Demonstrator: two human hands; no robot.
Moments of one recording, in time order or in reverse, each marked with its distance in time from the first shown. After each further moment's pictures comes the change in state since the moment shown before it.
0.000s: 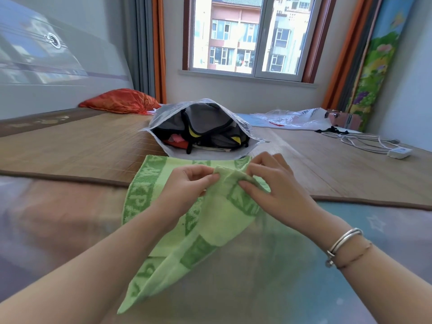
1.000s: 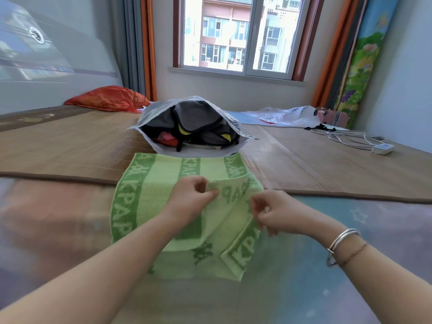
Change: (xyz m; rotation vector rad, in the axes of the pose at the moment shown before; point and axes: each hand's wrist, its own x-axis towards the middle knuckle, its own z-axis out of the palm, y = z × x) left_hand -0.001 -0.020 0.025 0.307 -0.021 0.016; right_hand -0.027 0.012 -0.011 0.230 -0.545 0.550
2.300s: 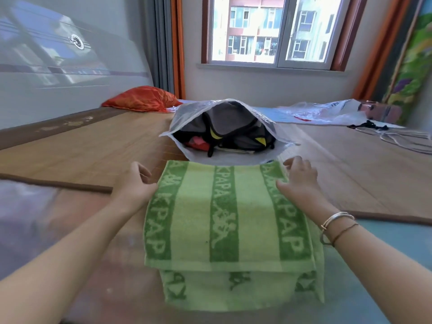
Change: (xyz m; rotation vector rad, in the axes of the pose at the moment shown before) left_hand 0.053 -0.066 -0.149 0.335 0.397 -0.228; right_hand 0.140 0.009 -0.007 -0.110 0.561 0.077
